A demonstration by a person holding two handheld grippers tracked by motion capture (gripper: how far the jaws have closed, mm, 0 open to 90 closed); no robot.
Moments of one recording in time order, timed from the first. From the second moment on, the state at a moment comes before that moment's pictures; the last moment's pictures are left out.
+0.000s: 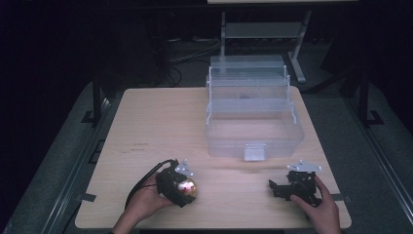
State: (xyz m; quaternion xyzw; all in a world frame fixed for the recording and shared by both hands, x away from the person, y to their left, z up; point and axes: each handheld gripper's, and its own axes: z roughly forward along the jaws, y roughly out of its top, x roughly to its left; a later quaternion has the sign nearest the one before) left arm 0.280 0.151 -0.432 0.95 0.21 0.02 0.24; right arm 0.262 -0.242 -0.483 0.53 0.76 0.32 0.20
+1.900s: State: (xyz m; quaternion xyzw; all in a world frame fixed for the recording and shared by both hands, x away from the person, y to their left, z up) left arm 0.304 0.141 -0.393 0.94 0.21 0.03 0.26; right arm 0.262 -0.242 -0.483 0.53 0.76 0.32 0.20
